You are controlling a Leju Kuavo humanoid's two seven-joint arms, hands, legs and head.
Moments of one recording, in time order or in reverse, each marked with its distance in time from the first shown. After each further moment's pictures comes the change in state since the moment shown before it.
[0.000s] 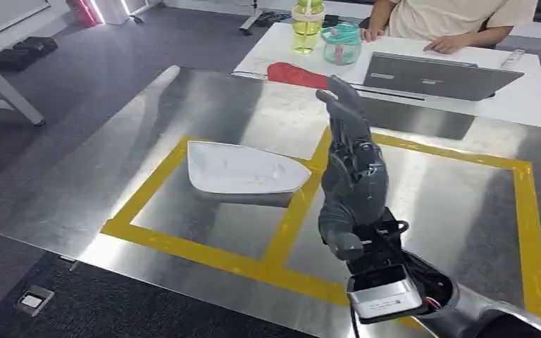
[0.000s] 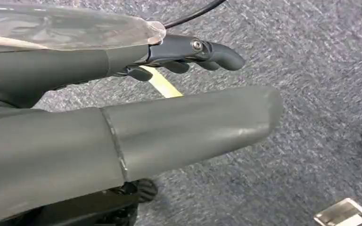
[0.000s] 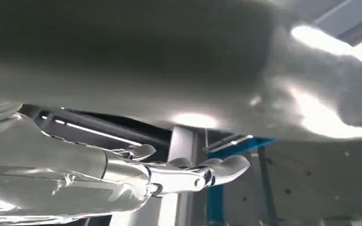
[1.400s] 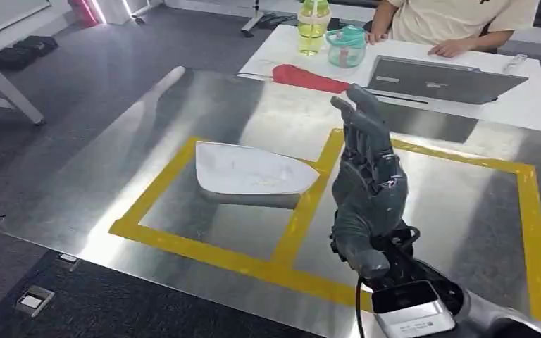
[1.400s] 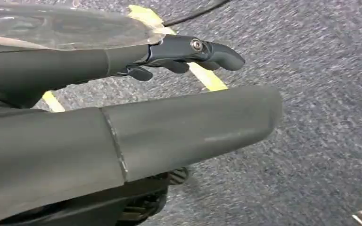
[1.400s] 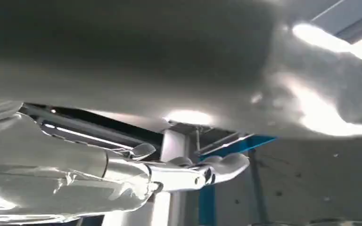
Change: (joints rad) left arm 0.010 -0.014 0.024 0.000 0.021 -0.071 0.140; right arm 0.026 -0.020 -0.002 -0.061 -0.010 0.019 -0.003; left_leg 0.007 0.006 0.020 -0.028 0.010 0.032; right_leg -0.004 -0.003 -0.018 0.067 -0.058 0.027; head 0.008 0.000
